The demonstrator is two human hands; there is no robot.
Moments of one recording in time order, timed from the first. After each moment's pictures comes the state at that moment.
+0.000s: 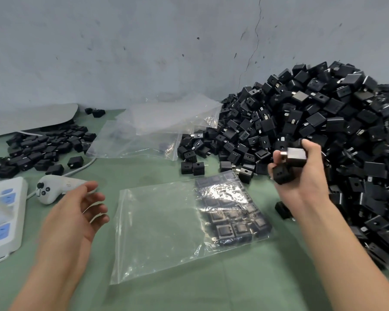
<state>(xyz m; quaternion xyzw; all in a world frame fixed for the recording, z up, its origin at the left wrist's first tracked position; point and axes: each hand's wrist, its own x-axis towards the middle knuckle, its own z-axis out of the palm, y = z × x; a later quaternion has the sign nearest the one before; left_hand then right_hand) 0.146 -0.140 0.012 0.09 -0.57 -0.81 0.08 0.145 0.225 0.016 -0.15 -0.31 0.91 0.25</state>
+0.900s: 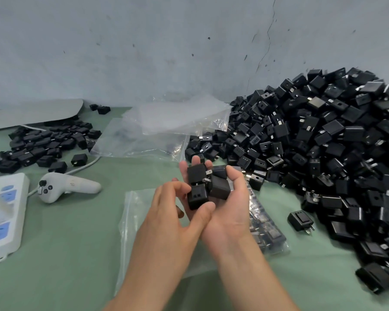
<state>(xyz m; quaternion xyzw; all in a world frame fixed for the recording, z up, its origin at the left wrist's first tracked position) 0.179 -0.043 0.008 -0.10 -0.86 -0.48 0.13 0.148 0.064 0.015 -0.07 -0.11 0.99 -0.05</state>
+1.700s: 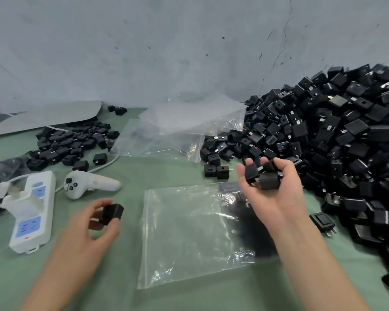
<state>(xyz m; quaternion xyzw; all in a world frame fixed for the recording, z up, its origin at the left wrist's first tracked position) 0.163 -0.192 -0.012 0.02 -0.90 -0.42 0.12 0.128 0.129 0.018 -0.14 -0.14 0.98 0.08</state>
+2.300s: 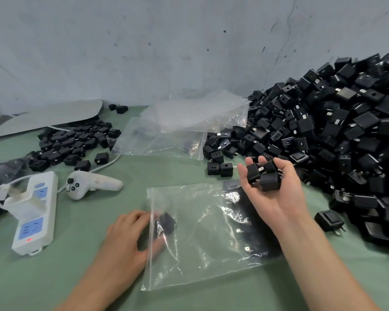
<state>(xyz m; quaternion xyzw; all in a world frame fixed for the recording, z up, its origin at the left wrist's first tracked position) 0.152 -0.164 -0.040 -0.16 -0.95 -0.26 0.05 0.116 0.133 -0.004 -0.16 -0.15 0.97 0.06</state>
